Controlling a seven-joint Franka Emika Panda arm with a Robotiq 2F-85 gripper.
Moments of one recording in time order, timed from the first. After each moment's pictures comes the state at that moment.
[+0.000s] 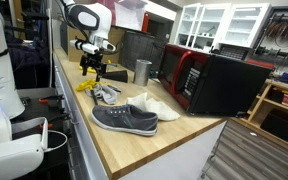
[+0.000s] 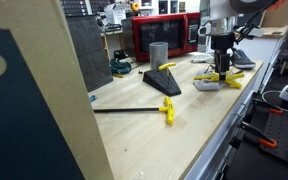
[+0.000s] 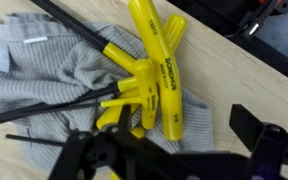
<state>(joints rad) 0.07 -0.28 -0.06 -2.77 -0.02 2.38 -0.48</state>
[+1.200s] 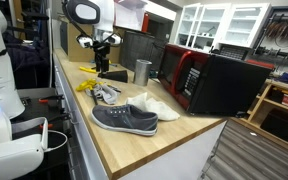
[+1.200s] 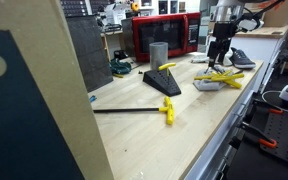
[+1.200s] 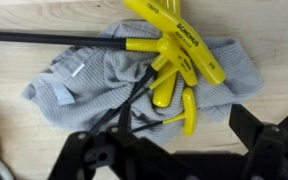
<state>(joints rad) -0.04 -0.35 -0.08 -2.77 0.02 2.46 -0.08</state>
